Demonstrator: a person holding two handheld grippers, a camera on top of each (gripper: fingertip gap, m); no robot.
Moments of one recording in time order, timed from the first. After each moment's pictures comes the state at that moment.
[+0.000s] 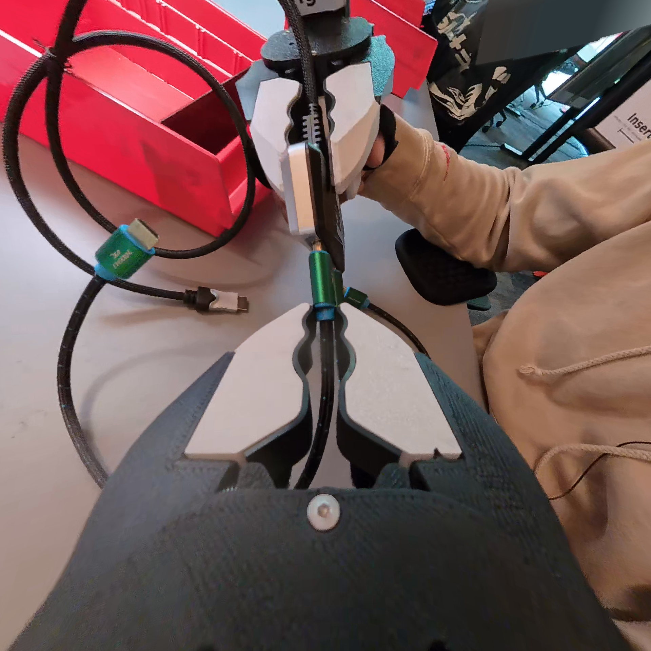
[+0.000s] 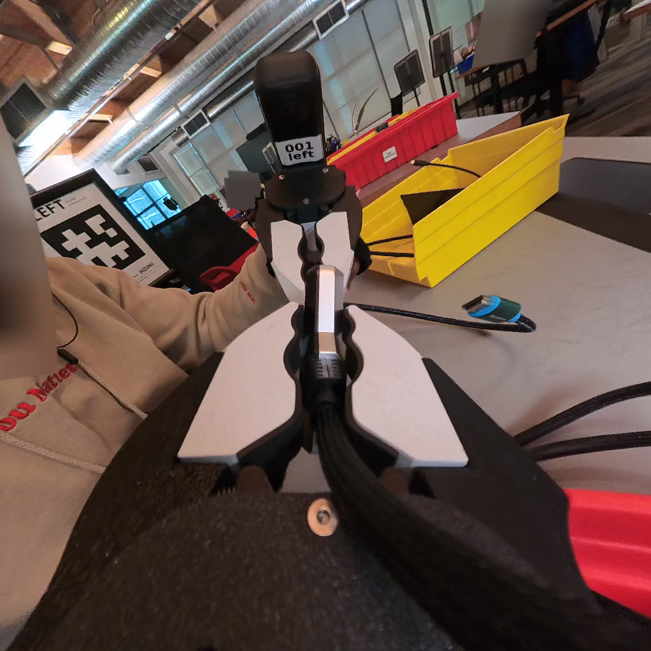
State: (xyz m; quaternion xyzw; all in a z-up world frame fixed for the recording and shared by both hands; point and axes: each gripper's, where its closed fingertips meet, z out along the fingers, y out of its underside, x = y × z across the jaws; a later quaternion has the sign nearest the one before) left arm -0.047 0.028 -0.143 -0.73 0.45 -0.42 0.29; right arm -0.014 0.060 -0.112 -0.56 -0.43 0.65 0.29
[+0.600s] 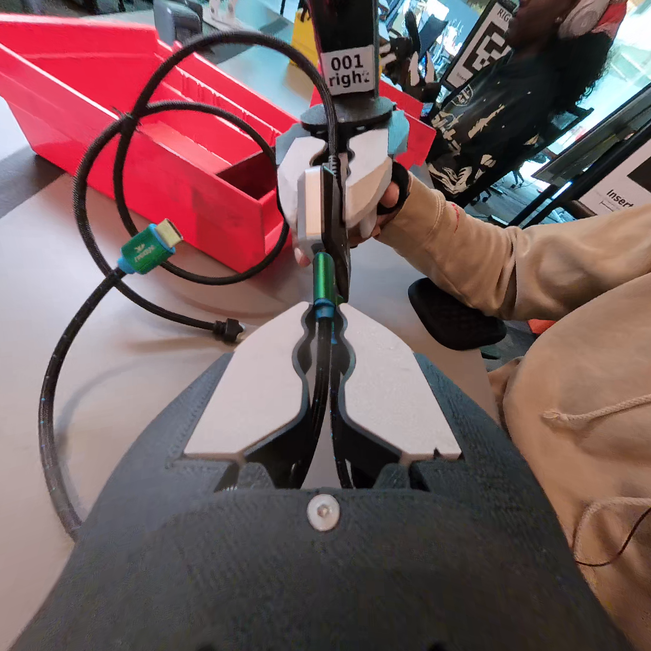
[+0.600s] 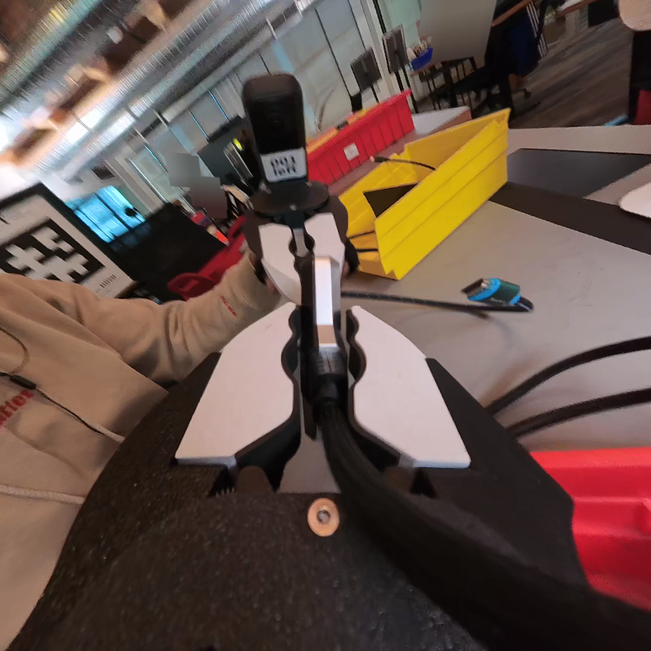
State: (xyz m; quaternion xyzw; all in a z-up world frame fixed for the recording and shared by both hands) left arm -0.048 0.056 -0.141 -0.71 0.40 -0.46 0.35; right arm -0.014 0.080 -0.122 -0.60 -0.41 0.61 0.30
